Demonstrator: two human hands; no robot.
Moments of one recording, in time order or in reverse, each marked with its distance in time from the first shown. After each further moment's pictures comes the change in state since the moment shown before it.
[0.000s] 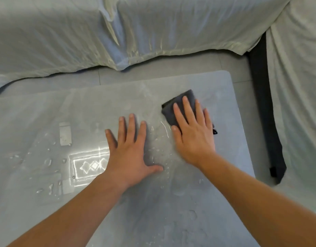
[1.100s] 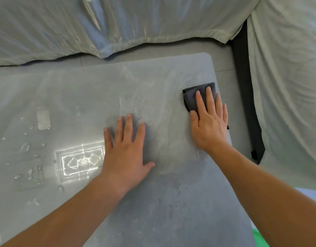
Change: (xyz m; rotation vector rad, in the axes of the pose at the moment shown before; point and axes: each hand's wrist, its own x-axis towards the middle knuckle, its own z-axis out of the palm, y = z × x) left_hand -0.042 0.039 0.019 0.085 0.026 0.063; right_hand -0.040 0.067 -0.004 0.031 -0.024 0.301
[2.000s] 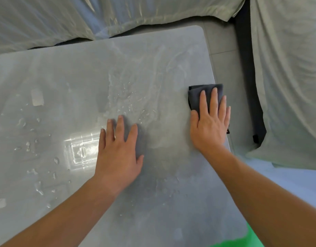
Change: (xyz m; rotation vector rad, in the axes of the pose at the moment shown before) left_hand -0.057 0.026 0.032 0.018 0.037 -0.040; right_hand -0.069 0.033 0.025 0.071 0.104 0.099
